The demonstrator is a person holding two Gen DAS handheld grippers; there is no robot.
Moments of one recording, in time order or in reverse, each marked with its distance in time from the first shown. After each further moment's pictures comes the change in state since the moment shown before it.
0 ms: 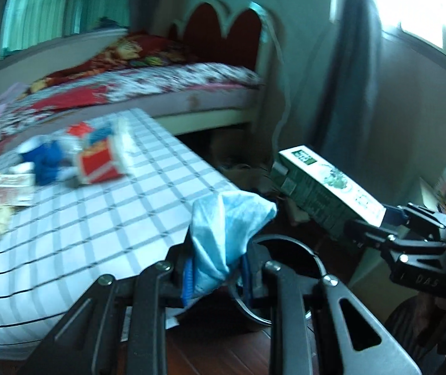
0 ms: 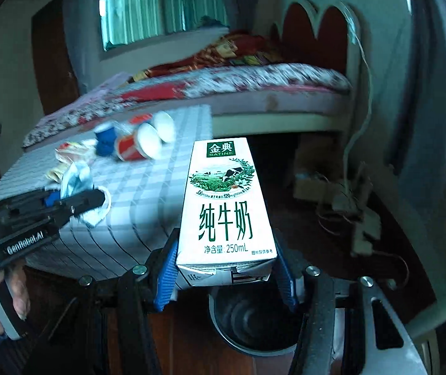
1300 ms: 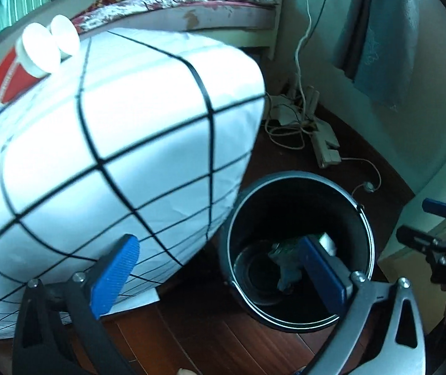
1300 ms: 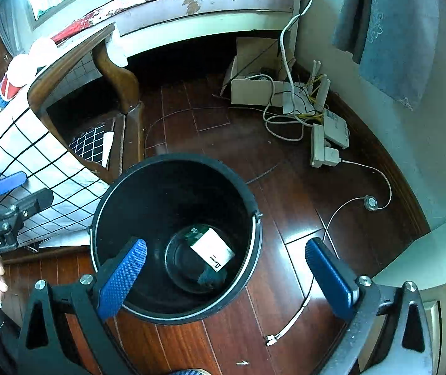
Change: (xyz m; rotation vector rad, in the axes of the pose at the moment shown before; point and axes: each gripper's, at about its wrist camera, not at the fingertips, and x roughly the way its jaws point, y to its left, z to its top) left arm 0.128 -0.039 -0.059 -0.008 0.249 0.152; right arm 0.101 -0.125 -0.086 0.133 0.314 -0.142
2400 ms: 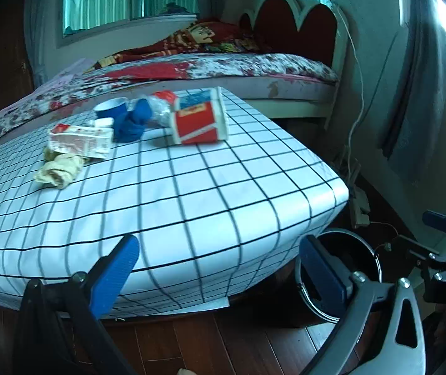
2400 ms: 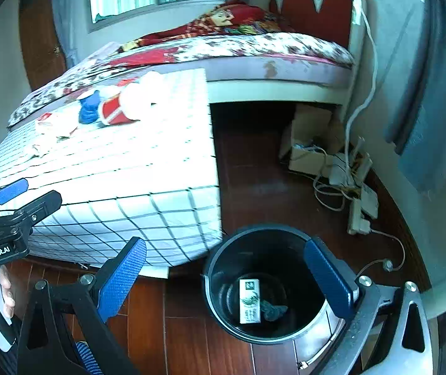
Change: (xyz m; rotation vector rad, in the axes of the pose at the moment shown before) left arm -0.142 0.119 -0.011 -0.204 -0.220 0.167; right arm -0.103 0.165 0.039 -0.185 -0.209 0.103
